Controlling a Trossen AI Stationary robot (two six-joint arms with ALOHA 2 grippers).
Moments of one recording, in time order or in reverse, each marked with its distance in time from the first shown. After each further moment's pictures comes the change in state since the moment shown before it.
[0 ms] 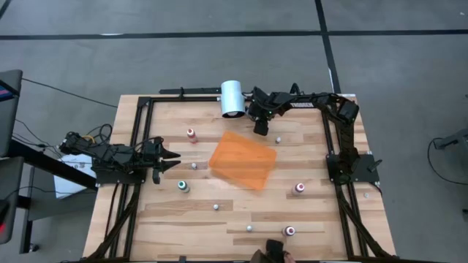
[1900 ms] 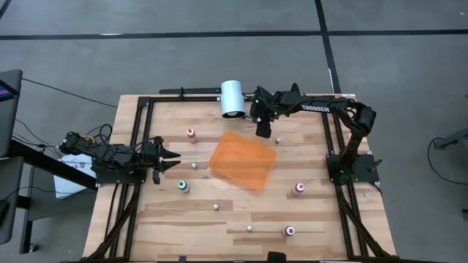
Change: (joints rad) left arm 0.000 0.000 0.000 -0.001 0.001 0.041; right arm 0.080 -0.208 0.001 -0.167 0.000 0.001
